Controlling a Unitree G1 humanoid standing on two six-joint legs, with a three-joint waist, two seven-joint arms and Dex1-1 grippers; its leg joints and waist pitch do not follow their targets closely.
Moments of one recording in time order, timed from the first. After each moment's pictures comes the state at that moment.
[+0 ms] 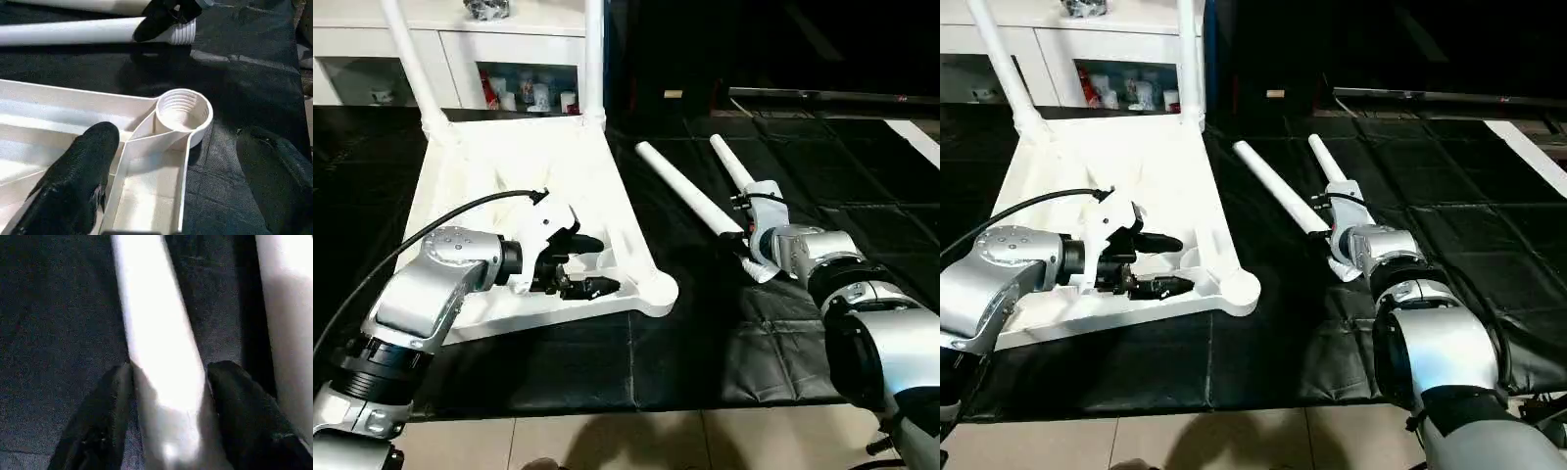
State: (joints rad) left arm -0.50 0.56 -0.20 0.01 -0.22 0.60 -1.06; right arm -1.03 -0.28 -0.06 1.31 -0.04 0.40 0.34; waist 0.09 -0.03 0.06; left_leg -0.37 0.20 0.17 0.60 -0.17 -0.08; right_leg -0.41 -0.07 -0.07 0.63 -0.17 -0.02
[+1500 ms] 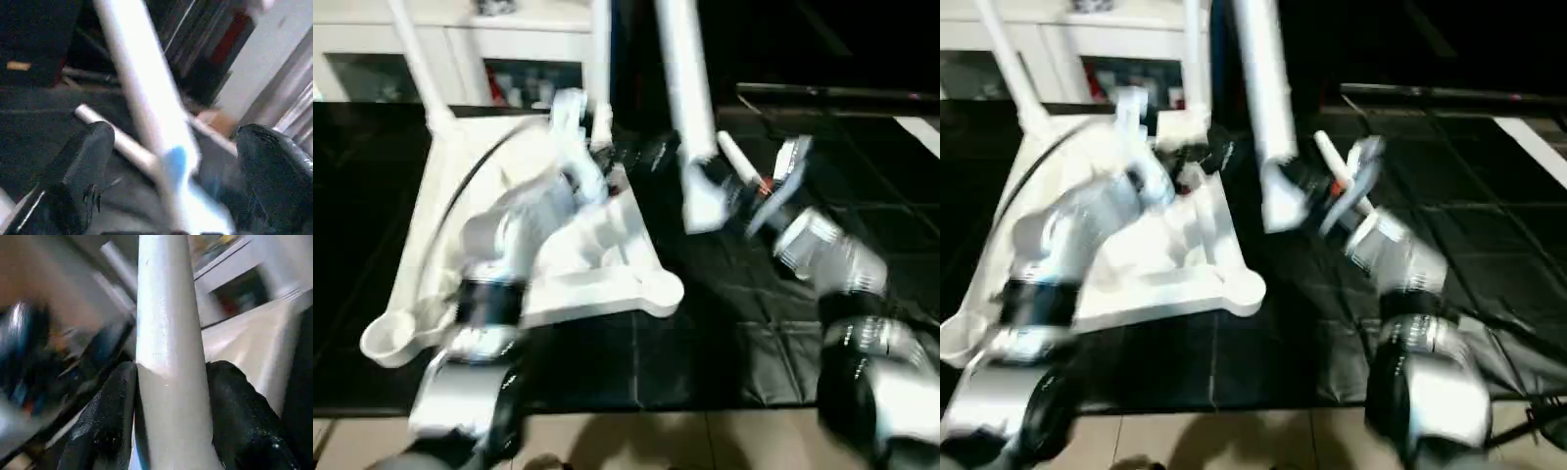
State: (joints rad) left arm -0.86 0.03 0.22 0.35 -0.51 0.67 -0.51; right arm -0.72 -0.19 -0.34 0.68 0.56 0.56 0.99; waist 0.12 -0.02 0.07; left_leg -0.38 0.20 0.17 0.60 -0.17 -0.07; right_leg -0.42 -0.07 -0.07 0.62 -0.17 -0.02
